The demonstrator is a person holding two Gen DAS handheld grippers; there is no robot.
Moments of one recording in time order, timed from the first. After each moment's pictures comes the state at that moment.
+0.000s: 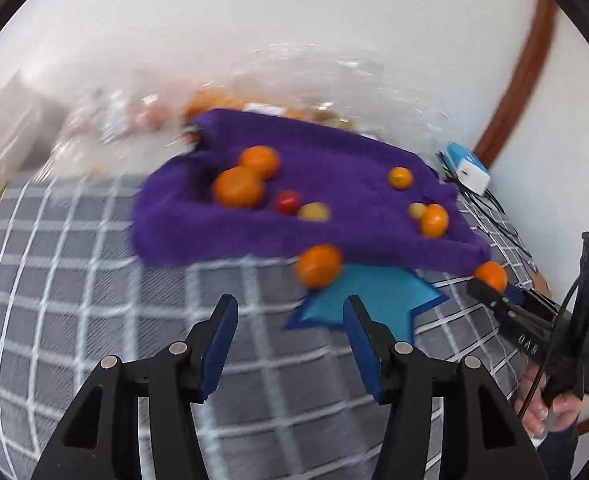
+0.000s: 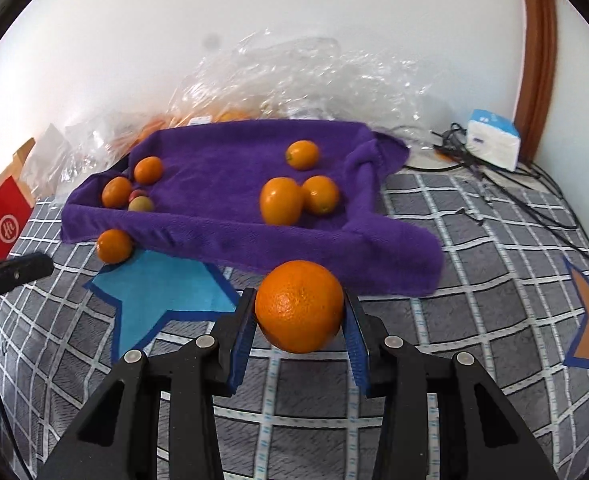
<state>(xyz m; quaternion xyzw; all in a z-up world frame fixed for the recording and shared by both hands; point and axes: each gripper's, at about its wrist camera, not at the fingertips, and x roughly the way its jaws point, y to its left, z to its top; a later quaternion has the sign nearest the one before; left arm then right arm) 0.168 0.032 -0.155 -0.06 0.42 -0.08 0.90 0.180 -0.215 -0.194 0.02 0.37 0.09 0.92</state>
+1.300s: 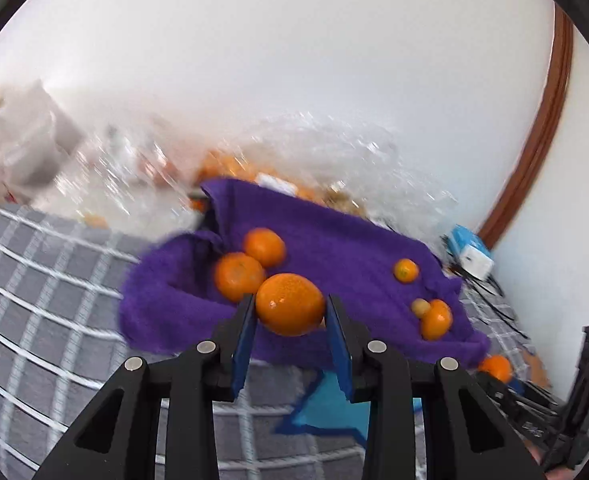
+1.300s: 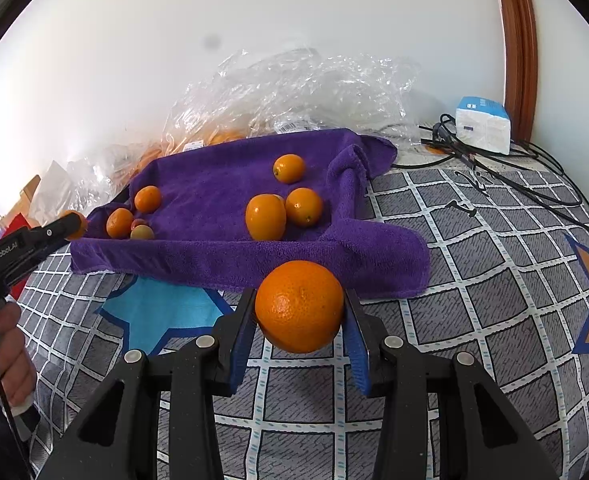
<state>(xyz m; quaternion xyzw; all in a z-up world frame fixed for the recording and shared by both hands) 0.189 0.053 -0.143 -0.14 0.29 -0.04 0.95 0.179 -0.233 -0.197 0.08 0.35 0.11 0.93</state>
